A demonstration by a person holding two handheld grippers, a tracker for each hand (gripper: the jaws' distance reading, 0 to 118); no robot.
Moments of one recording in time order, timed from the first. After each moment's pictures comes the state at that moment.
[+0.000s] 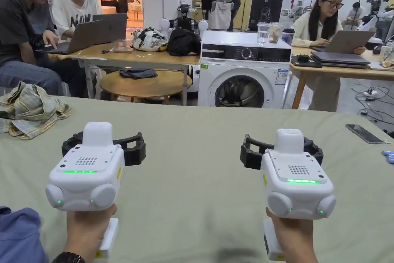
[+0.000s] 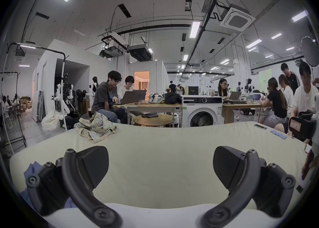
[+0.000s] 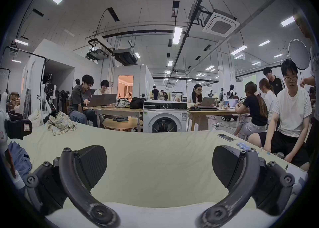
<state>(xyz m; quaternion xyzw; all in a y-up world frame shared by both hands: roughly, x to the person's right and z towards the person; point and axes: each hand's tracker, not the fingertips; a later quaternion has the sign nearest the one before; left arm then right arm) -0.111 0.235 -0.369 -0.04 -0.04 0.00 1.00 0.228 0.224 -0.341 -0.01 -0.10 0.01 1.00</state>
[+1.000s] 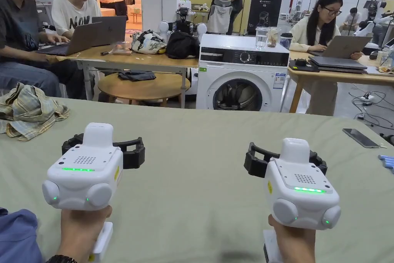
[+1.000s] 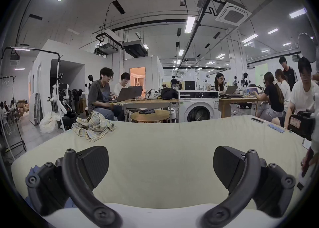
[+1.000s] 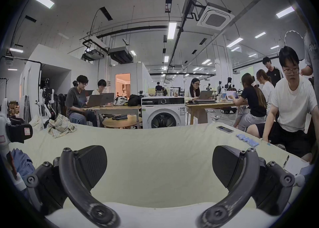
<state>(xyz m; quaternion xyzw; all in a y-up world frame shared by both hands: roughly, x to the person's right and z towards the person) -0.115 0.229 -0.382 -0.06 -0.06 -0.02 1.00 0.240 0.215 -0.335 -0.03 -0.11 -0.03 0.99</state>
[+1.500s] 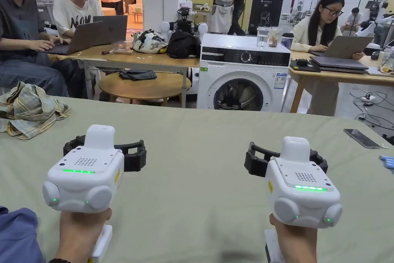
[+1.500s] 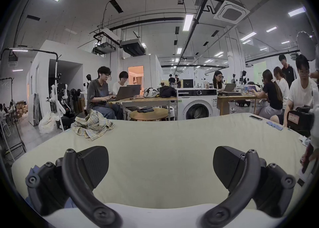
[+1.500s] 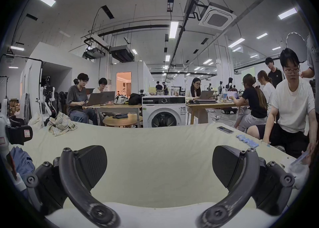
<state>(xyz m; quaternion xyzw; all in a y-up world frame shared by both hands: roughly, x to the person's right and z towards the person) -0.114 0.229 -0.380 -0.07 -0.07 -0.02 0.99 0.239 0.219 -0.334 -0.04 -0.10 -0.02 0.99</state>
